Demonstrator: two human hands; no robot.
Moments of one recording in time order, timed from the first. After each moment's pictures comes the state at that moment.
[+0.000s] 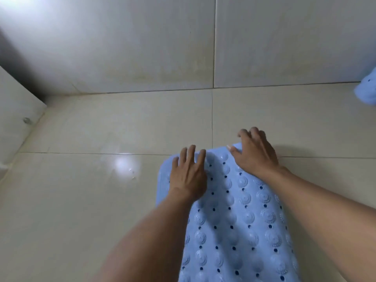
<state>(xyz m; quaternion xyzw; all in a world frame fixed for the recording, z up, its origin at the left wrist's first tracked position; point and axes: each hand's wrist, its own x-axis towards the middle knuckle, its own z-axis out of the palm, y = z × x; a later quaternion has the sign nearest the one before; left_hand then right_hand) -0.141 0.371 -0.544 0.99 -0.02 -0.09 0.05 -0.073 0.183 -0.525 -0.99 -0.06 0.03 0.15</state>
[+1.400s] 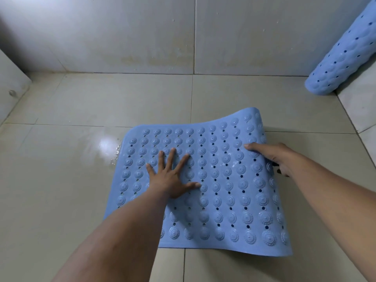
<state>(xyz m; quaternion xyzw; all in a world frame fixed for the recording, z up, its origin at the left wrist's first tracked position) -0.252 0.365 -0.561 0.96 0.01 -0.28 0.07 -0.186 0.070 -0.465 -0.77 0.30 0.27 0.49</state>
